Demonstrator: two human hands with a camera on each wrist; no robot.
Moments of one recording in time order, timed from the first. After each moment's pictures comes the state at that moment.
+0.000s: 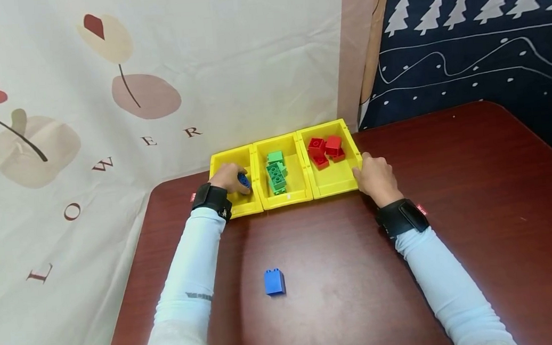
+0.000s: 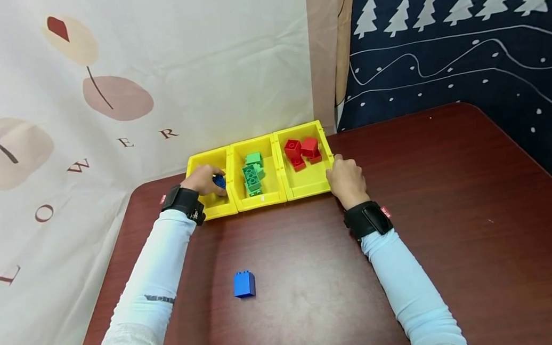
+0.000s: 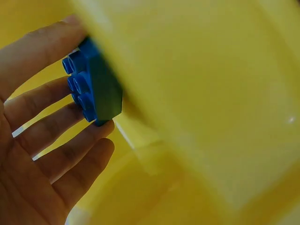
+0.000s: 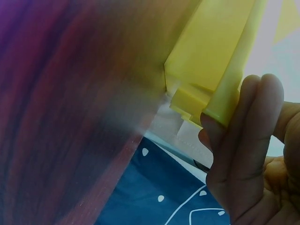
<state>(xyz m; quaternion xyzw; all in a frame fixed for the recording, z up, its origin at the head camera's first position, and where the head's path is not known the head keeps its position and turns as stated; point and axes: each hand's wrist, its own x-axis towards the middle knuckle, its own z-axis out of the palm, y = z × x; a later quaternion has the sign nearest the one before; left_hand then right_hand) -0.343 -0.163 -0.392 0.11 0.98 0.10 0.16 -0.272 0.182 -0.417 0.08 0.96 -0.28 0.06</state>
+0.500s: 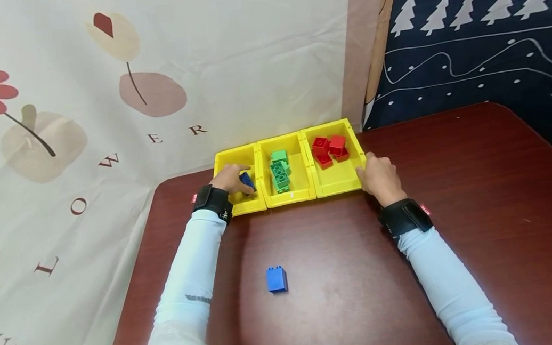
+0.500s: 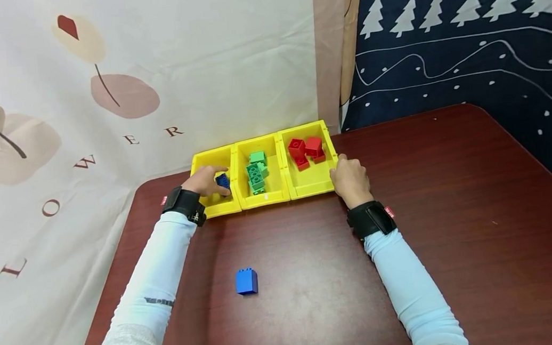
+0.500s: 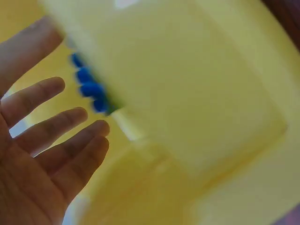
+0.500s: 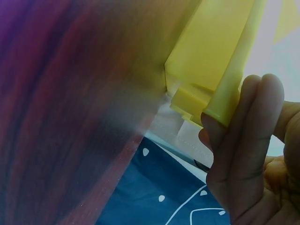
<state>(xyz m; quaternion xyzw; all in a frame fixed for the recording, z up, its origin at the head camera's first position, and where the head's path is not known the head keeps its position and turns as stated) -0.332 -0.167 -0.387 0.12 0.97 0.13 0.16 -0.275 0.182 -0.416 0.08 0.95 -0.28 0.08</state>
